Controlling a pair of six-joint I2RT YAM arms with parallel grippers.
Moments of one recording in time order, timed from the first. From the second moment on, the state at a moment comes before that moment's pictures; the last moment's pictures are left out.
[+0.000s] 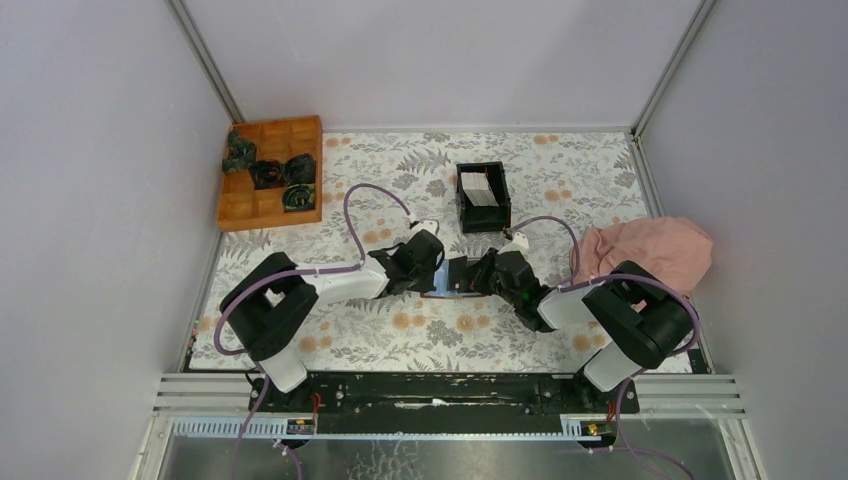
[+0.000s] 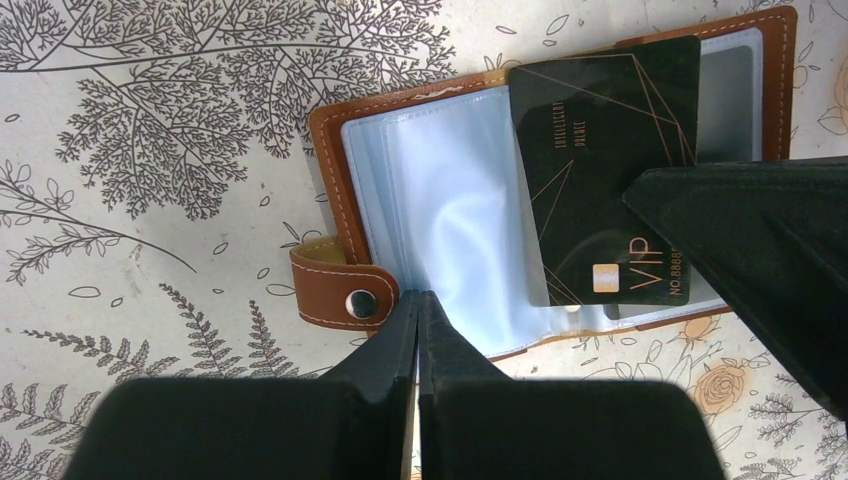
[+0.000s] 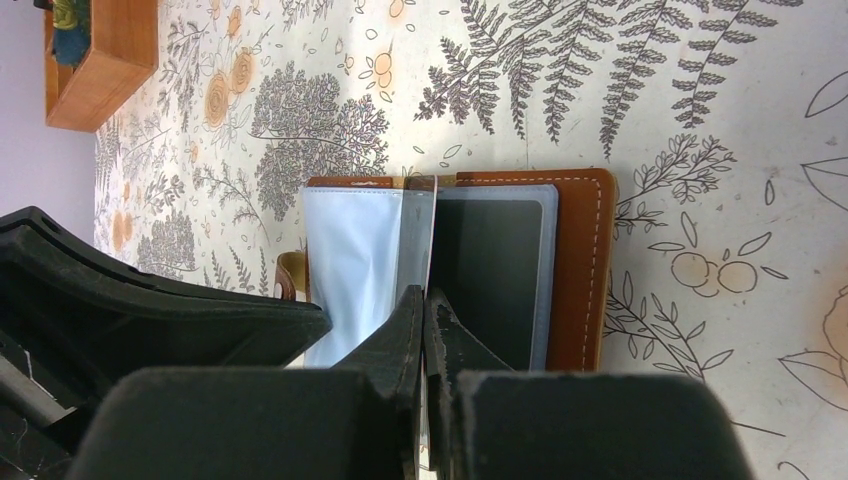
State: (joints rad) left arm -0.82 1.69 0.88 -0.14 -0.17 -0.60; right arm 0.70 1.58 0.38 0.70 0.12 0.91
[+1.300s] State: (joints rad) left arm -0.84 1.71 0.94 -0.28 -0.29 -0.67; right arm 0.74 1.61 0.36 0.73 0.10 0.97
